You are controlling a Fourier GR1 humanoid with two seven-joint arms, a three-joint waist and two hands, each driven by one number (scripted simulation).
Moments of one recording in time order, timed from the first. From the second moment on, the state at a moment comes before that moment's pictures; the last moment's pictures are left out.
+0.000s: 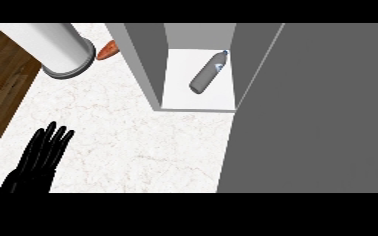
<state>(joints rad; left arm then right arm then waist) 0.25 0.67 -0.36 -1.62 0.72 -0.05 -0.71 0.03 -0.36 0.24 -2.35 -0.76 0.23 0.43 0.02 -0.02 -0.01</state>
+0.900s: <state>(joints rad) 0.37 0.81 -0.24 -1.83 0.81 -0.09 -0.63 -0.57 -0.04 0.77 -2.11 -0.25 -0.35 0.56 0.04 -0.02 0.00</state>
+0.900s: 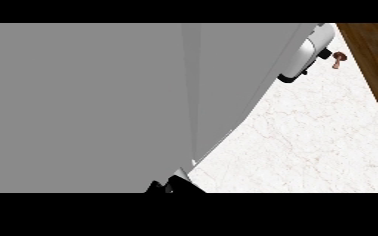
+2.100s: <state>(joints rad) 0.52 0.82 -0.04 -1.96 0.86 -0.17 -0.56 -0.95 -0.02 0.56 -1.46 -0.74 -0.10 0.37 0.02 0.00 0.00</state>
